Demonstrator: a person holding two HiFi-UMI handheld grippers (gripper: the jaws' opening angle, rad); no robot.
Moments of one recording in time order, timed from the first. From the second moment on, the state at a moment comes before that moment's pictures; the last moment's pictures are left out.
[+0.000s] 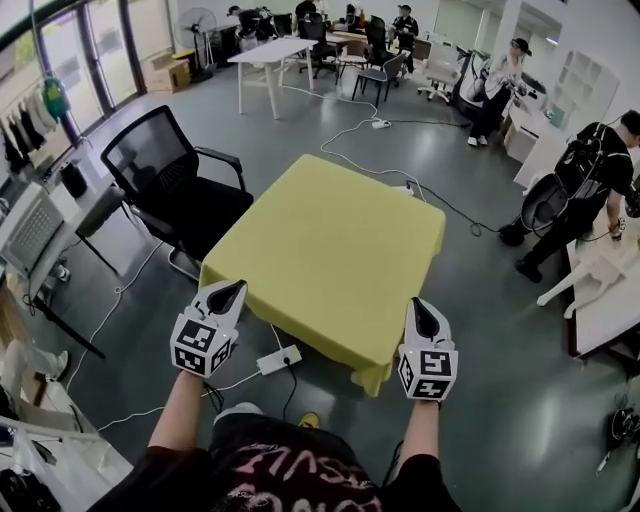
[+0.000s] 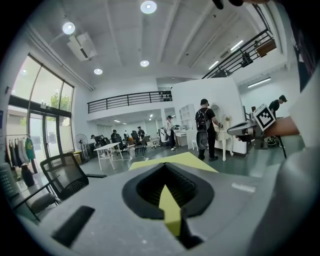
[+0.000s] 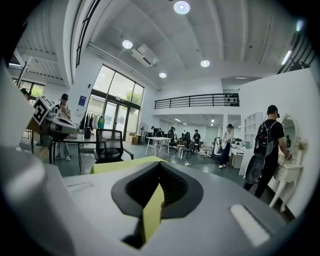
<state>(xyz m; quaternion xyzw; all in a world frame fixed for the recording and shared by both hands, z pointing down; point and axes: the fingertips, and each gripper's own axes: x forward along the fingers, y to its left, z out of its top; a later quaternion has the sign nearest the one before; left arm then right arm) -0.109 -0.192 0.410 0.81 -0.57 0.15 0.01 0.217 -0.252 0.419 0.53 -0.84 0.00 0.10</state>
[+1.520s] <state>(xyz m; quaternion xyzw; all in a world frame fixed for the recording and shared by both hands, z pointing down) -0.232 -0.581 0.492 0.90 -0.40 0.15 0.05 0.092 -0.515 0.472 0.64 -0.74 0.03 0.20</state>
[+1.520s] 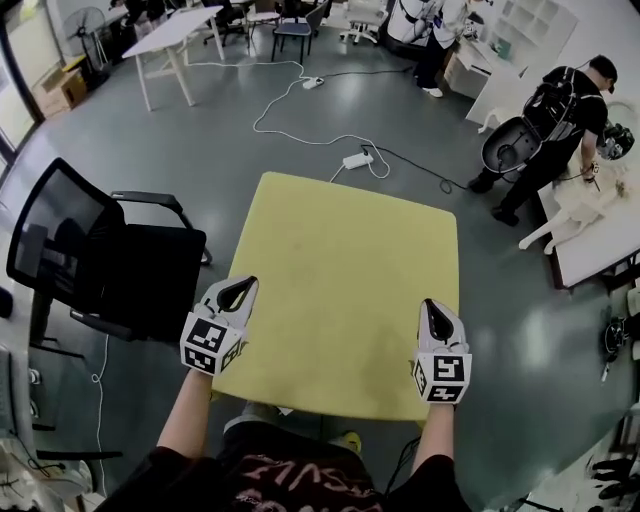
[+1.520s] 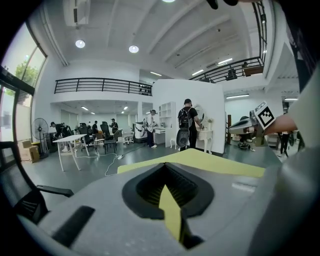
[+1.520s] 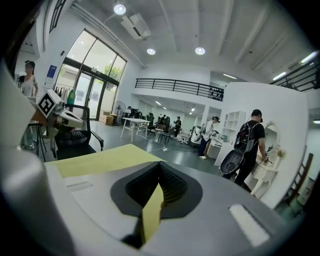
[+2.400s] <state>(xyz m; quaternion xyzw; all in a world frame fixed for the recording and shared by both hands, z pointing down) -0.189 -0.658 0.620 0.89 -0.21 0.41 -0.04 0.183 -0.557 0.621 0.40 -0.79 0.03 0.47</state>
